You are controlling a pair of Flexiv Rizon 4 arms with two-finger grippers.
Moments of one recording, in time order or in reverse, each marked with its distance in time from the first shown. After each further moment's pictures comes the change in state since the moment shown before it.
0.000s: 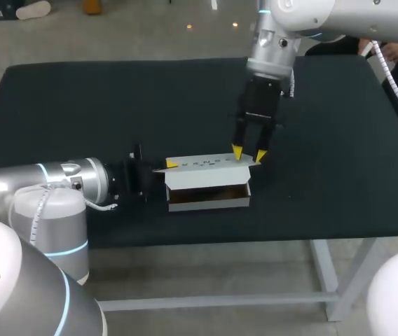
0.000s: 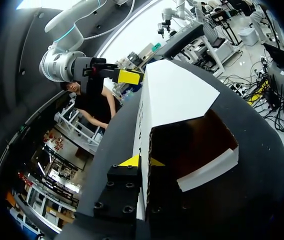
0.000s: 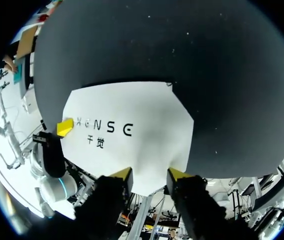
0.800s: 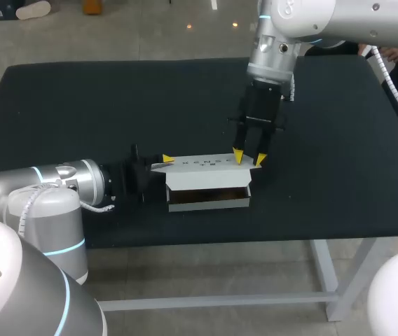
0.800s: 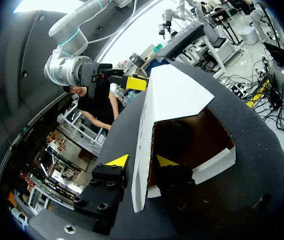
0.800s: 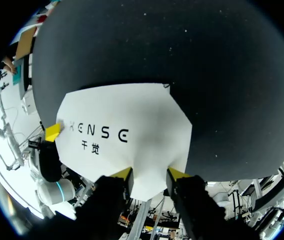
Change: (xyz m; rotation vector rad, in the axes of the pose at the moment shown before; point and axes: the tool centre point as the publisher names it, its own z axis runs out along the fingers) left arm -0.004 -0.003 -0.010 0.009 -0.030 0.007; right arm -0.005 0.005 0.008 -0.006 -0.003 0.007
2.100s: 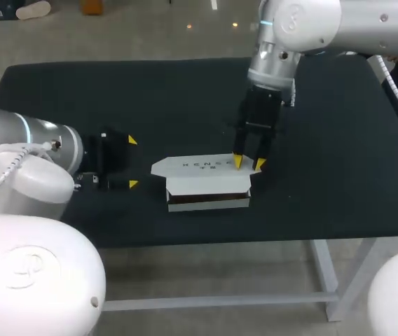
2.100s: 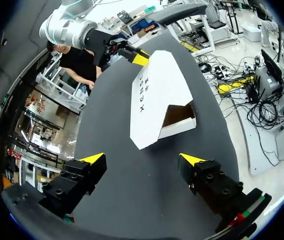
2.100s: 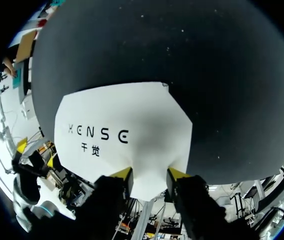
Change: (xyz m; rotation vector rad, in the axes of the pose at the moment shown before) left arm -0.023 0.004 -0.101 -0.443 0.256 -0.101; right arm 0.000 -0.001 0.011 -0.068 -0.008 0.018
